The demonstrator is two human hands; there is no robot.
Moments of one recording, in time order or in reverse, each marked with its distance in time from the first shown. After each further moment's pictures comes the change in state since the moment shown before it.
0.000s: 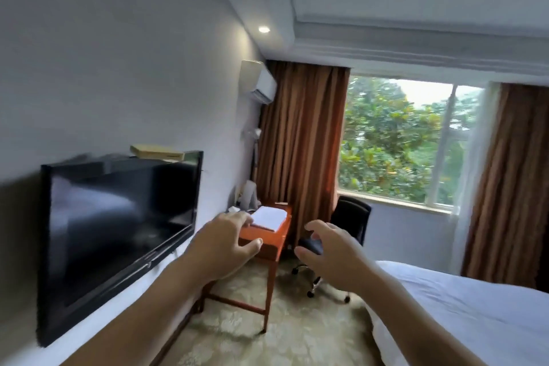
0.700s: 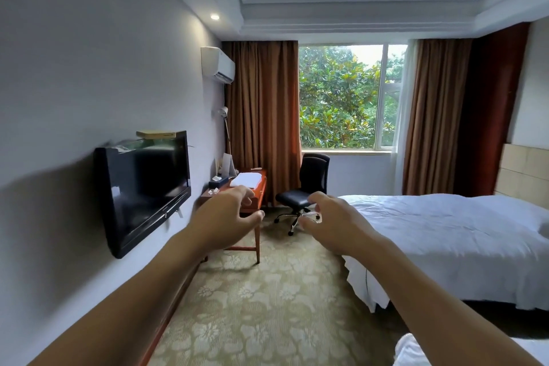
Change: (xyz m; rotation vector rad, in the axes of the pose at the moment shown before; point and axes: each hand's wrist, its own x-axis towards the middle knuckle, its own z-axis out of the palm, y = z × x) left_hand -0.357 0.211 -0.174 -0.047 -0.145 0.139; right_hand -0.441 -0.129 -0.123 0.023 0.054 0.207
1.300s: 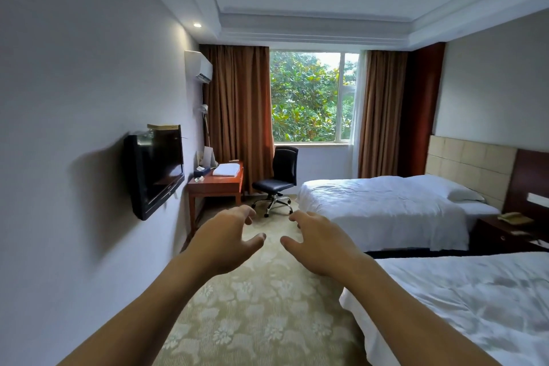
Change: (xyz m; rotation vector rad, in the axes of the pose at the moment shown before) left_hand -0.391 0.106 -0.155 -0.036 -0.093 0.079; right_hand -0.411 -0.209 -0.039 -0.142 -0.021 0.064
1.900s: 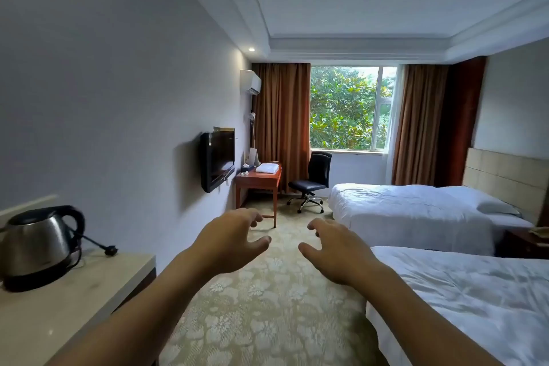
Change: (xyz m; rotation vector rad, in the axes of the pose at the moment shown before) left_hand -0.400 0.239 -0.133 0.136 0.030 -0.098; right_hand -0.433 -0.070 -0.132 -0.008 -0.043 -0.098
